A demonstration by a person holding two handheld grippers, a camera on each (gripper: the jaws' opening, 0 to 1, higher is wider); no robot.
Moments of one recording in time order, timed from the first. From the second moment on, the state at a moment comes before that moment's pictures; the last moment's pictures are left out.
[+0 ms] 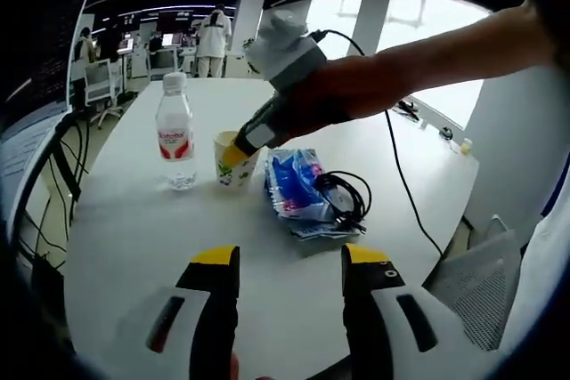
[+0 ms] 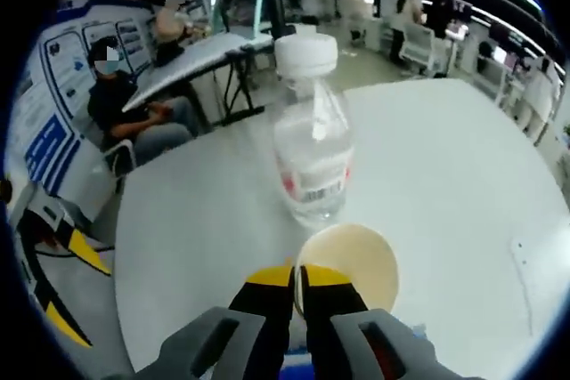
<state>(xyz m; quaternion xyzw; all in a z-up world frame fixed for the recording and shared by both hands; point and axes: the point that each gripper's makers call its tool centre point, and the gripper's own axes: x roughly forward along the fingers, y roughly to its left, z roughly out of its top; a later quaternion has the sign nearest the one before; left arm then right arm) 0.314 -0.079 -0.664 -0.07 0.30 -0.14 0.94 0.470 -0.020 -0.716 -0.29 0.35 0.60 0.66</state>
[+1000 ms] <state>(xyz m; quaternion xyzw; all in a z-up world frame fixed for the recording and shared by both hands) 0.312 -0.077 -0.675 -0.08 0.31 -0.15 0.93 0.488 0.001 -0.734 -0.36 0.33 0.59 0.64</state>
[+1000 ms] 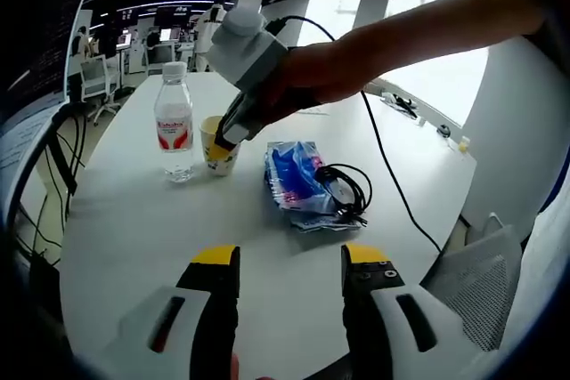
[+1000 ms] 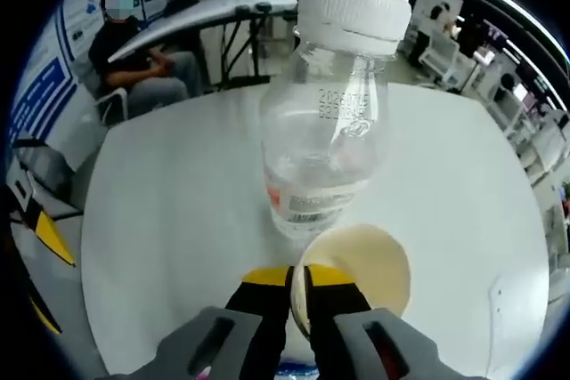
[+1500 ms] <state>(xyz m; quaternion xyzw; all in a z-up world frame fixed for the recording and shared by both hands) 0.310 -0.086 -0.670 -0.07 0.31 -0.16 0.93 0.487 -0.006 -0.706 -0.32 0.31 0.60 0.67</state>
